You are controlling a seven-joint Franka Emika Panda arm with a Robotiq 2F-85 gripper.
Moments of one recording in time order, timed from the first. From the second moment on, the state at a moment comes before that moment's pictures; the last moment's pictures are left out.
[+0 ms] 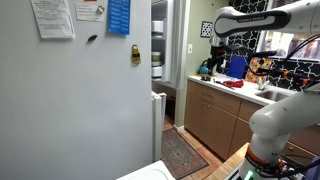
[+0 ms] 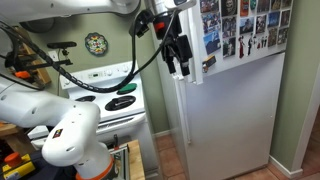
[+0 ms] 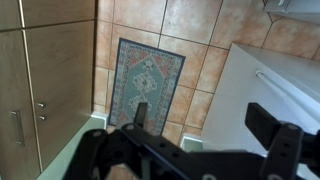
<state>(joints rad) -0.05 -0.73 -0.05 -2.29 -0.15 1.67 -0.18</state>
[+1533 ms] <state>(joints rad) 0.19 -0.86 -0.26 -2.22 0.18 1.70 -0.81</state>
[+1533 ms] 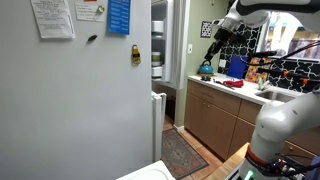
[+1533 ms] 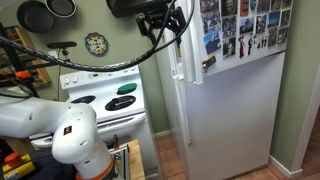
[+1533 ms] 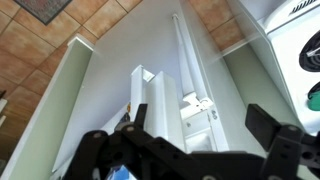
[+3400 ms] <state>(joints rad) 0.20 -0.87 -0.36 -2.17 0.58 1.83 -1.16</state>
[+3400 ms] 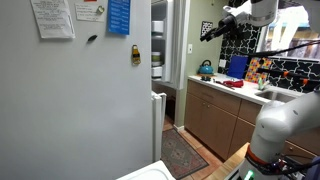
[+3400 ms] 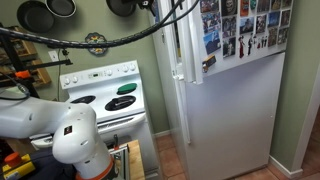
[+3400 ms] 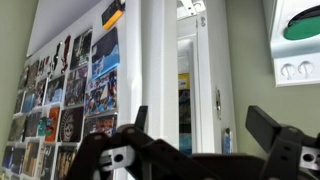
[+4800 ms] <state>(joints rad) 0.08 -0.44 -0.41 -2.00 1.10 1.62 -1.66</state>
